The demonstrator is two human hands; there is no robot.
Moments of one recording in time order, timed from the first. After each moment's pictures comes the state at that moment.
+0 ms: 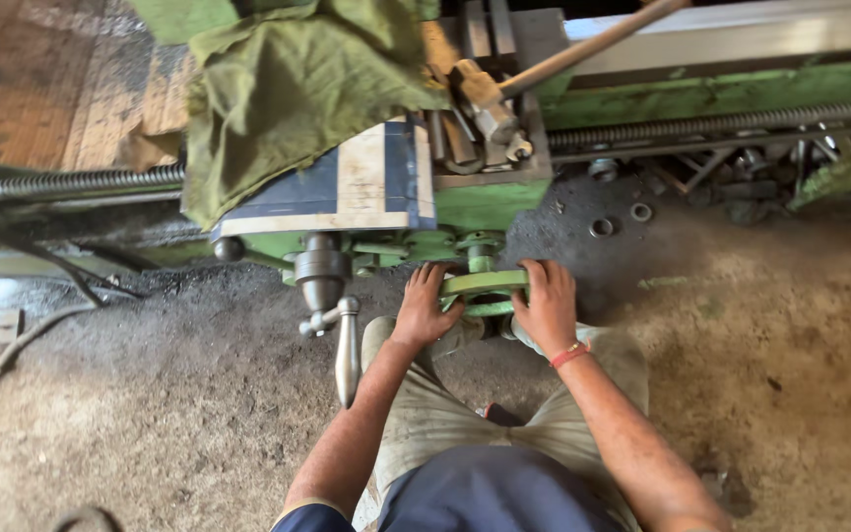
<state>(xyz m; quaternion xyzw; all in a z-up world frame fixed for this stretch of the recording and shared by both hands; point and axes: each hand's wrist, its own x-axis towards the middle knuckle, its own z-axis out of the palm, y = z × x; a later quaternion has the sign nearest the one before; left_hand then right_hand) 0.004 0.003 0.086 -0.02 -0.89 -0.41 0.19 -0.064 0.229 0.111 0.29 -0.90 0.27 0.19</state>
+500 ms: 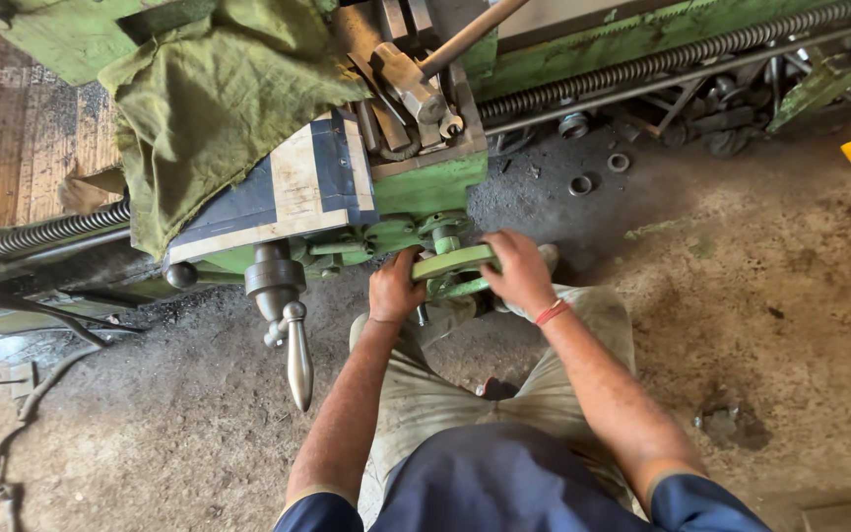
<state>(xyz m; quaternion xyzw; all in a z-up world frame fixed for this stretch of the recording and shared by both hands) -0.018 -0.005 0.064 -0.02 -0.92 -0.31 0.22 -0.083 0.243 0.097 0.32 -0.86 0.37 0.14</state>
